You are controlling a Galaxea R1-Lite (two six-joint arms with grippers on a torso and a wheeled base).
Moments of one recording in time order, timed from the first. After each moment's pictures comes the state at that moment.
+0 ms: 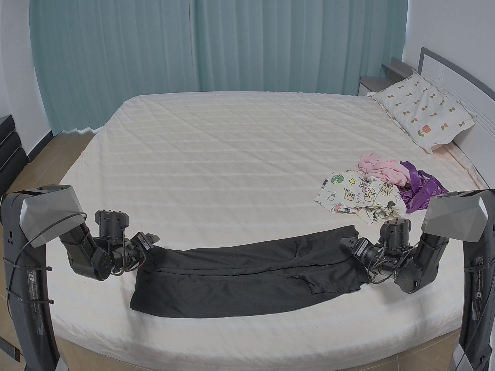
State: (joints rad) left arm -0.04 2.37 -0.84 -0.85 -0.04 -0.74; right arm 0.18 2.42 -0.70 -1.15 0.03 0.80
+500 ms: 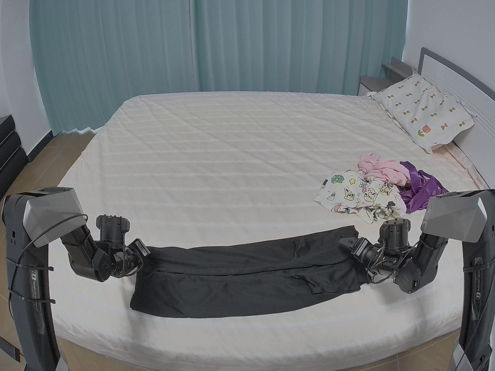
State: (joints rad) left arm -0.02 2.40 -0.85 -0.79 0.03 -0.73; right arm 0.18 2.43 -0.71 -1.15 0.04 0.80
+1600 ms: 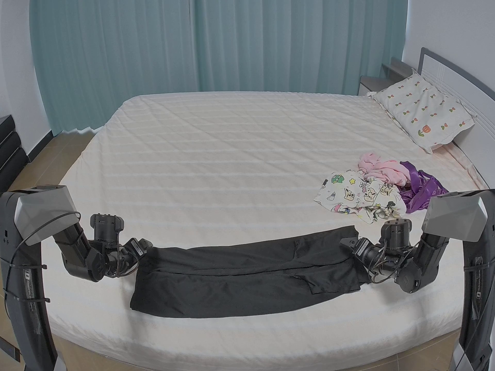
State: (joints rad) left arm -0.01 2.35 -0.80 -0.80 0.00 -0.73; right arm 0.17 2.43 -0.70 -1.15 0.05 0.81
